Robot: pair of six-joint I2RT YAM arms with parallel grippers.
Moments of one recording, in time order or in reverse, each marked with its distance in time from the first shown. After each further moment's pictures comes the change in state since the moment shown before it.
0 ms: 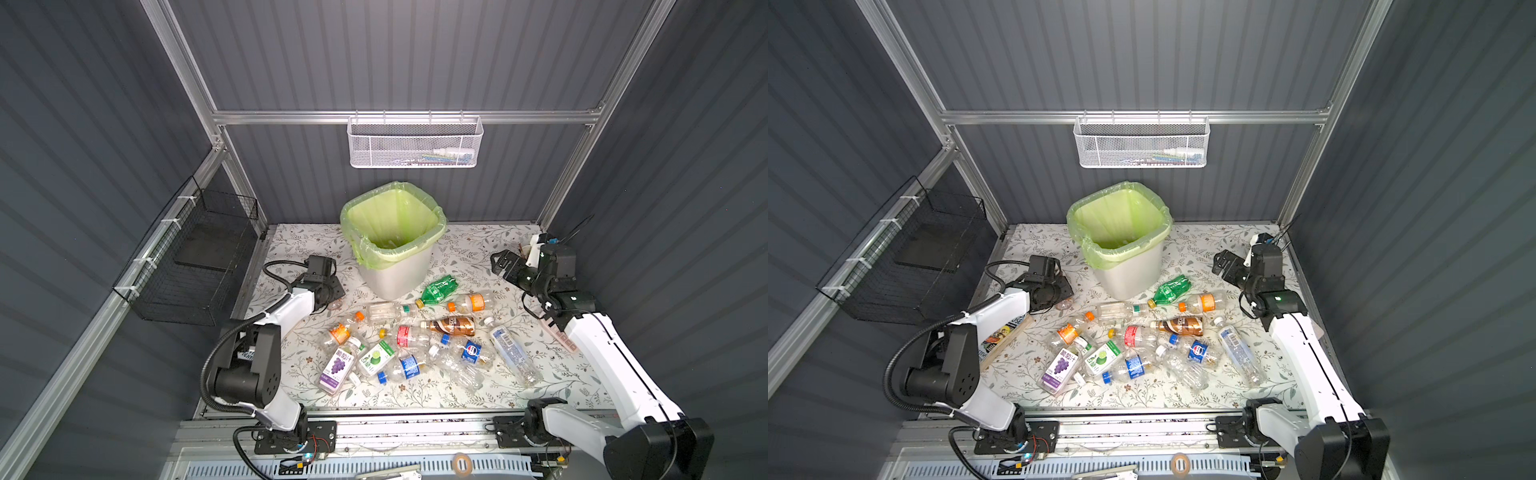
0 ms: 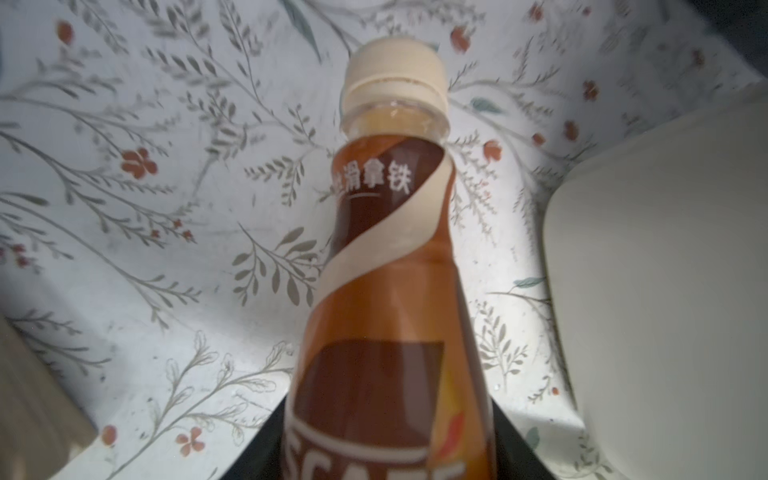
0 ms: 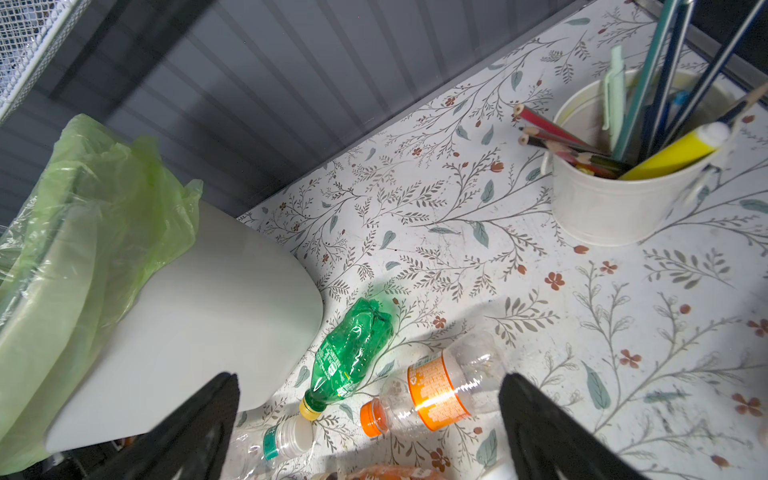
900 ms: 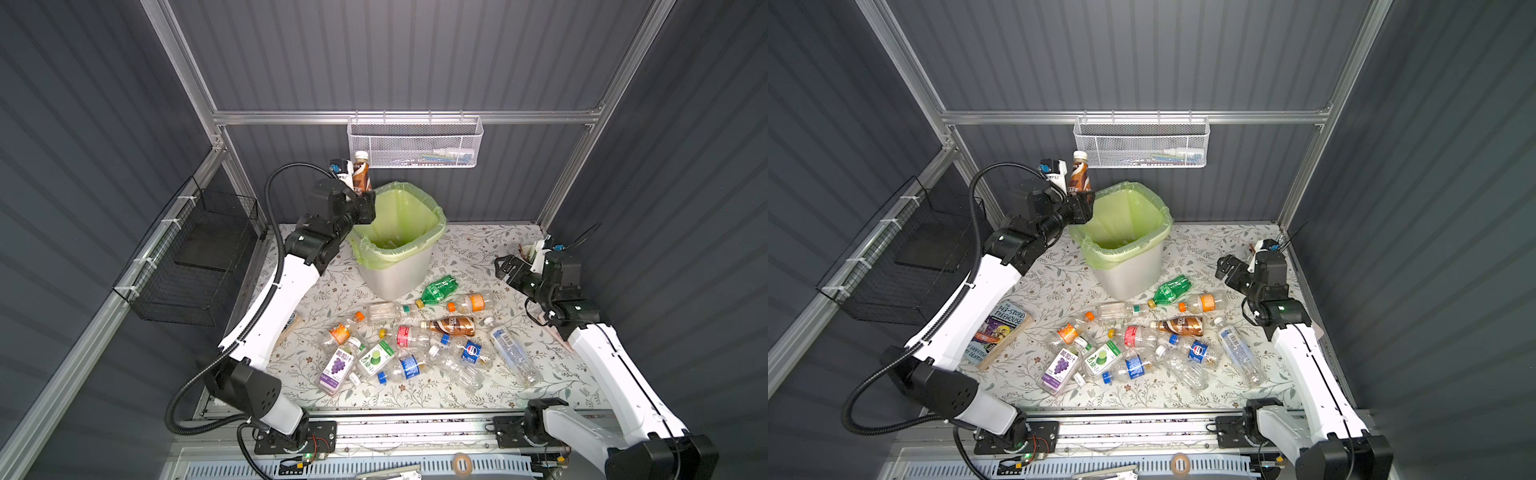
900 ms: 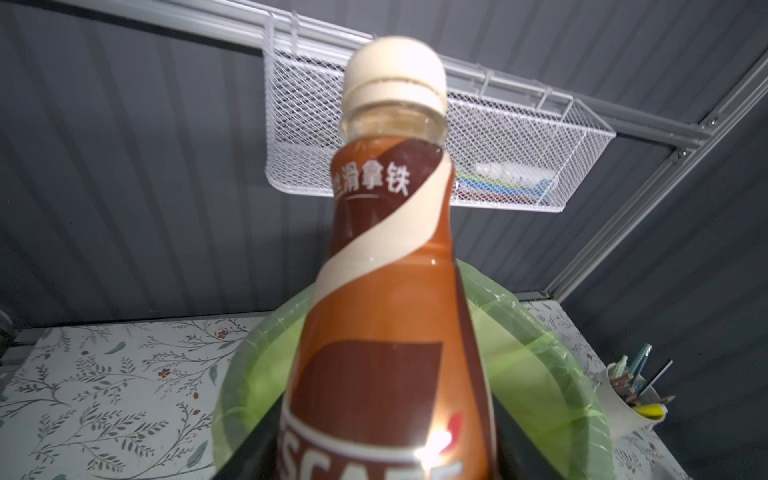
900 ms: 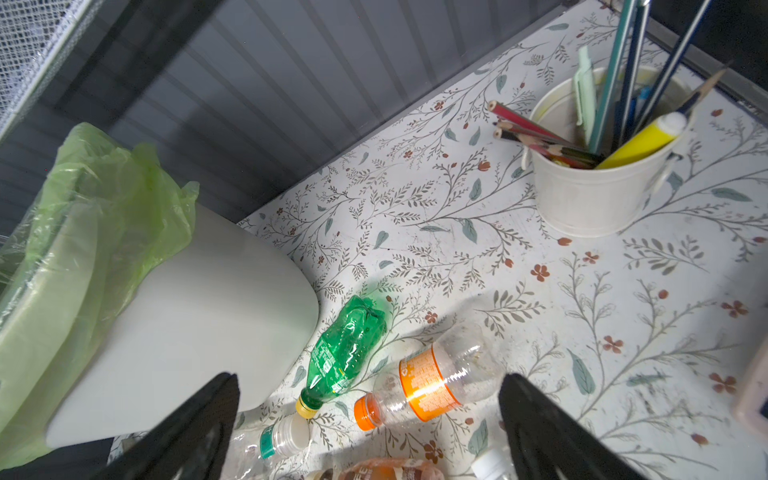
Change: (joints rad) left arm -0.236 0.035 0.794 -0.110 -0.006 0.361; right arm -0.019 -0.076 -0.057 -0.020 0.012 0.003
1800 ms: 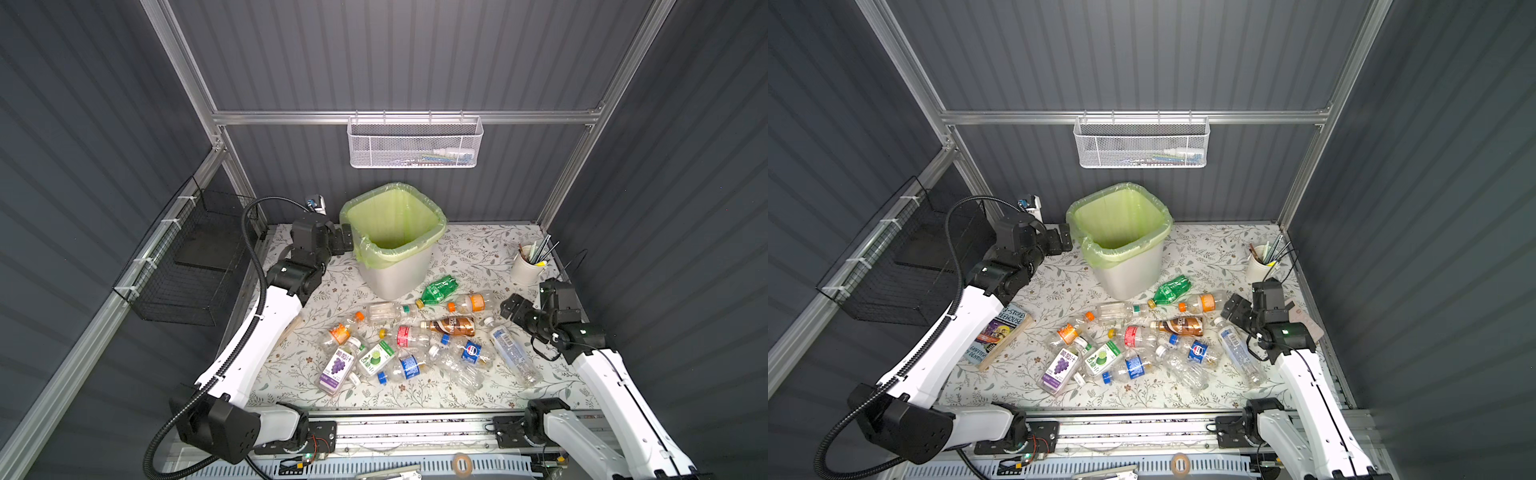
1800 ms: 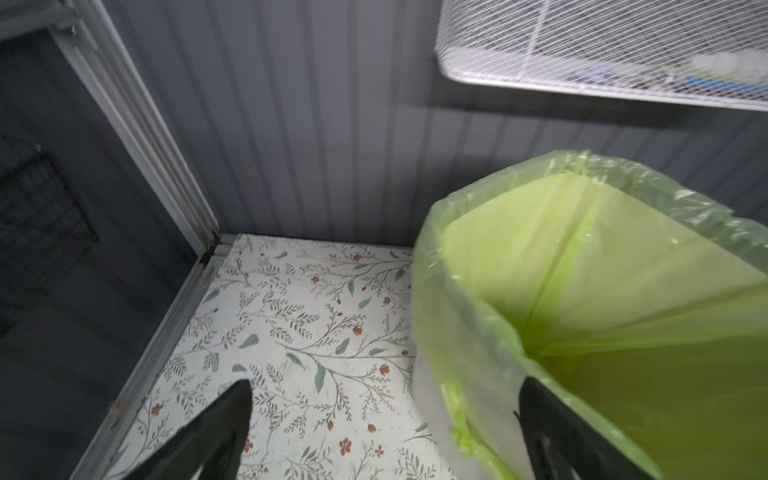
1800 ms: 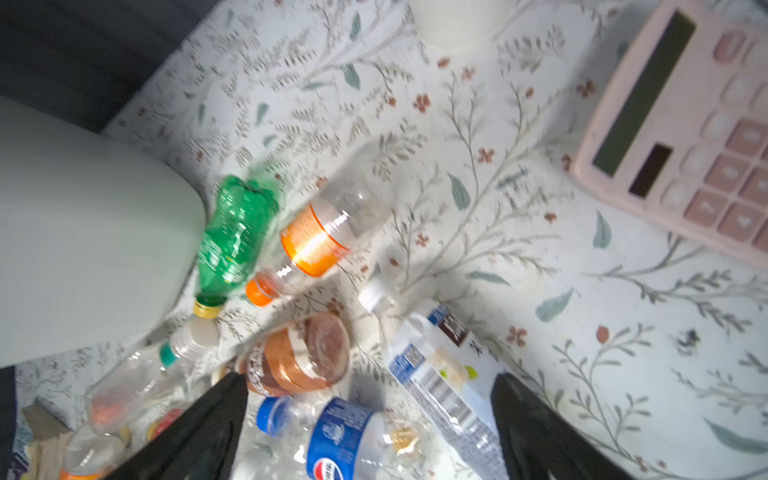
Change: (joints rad) left arm 0.121 -0.271 -0.426 0.023 -0.220 0.021; right arm 0.023 -0.184 -0.175 -0.376 0.076 0.080
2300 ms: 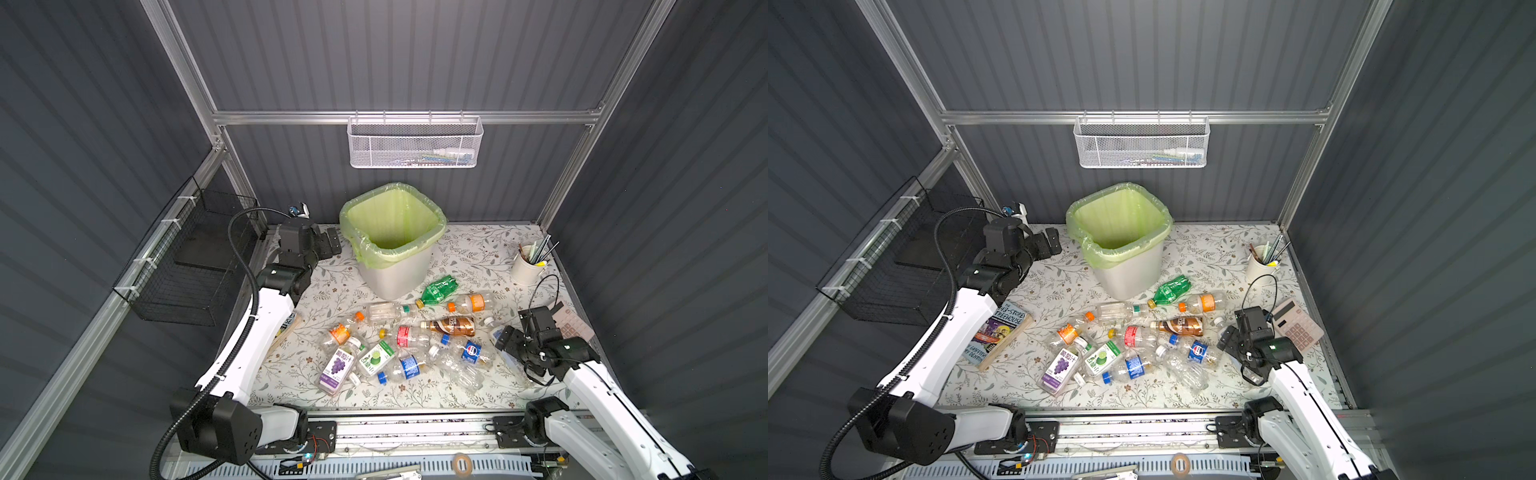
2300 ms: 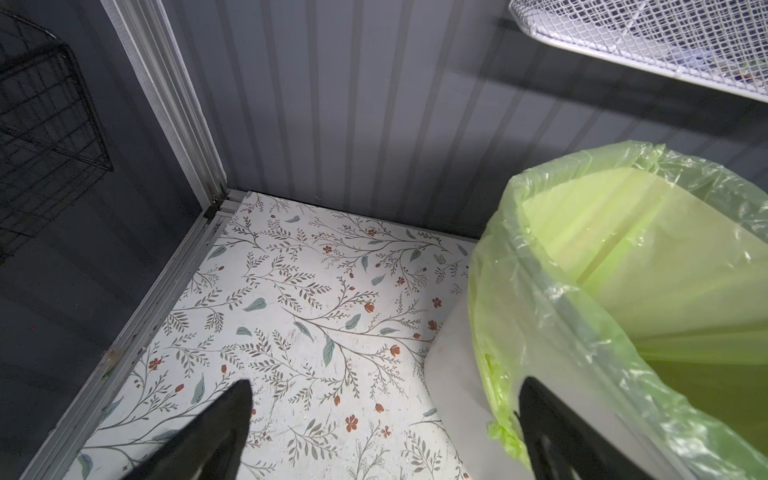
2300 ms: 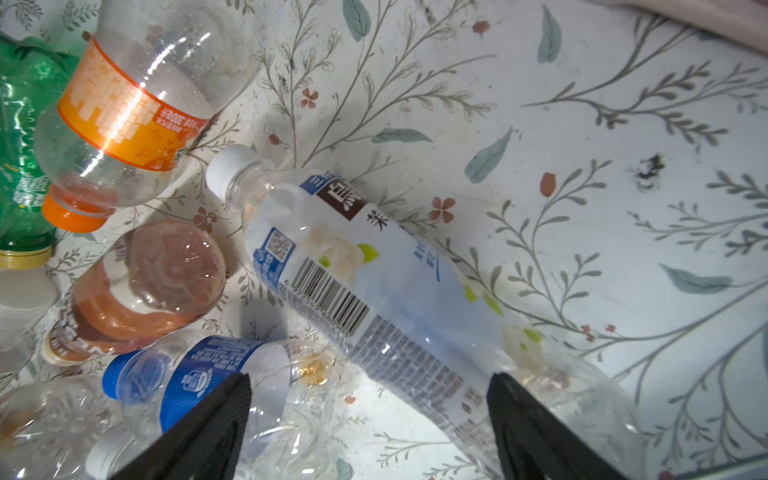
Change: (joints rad) left arm 0.074 -0.013 -0.053 -0.002 0.084 -0.063; right arm 0.121 -0.028 -0.161 -0.110 0.121 0.138
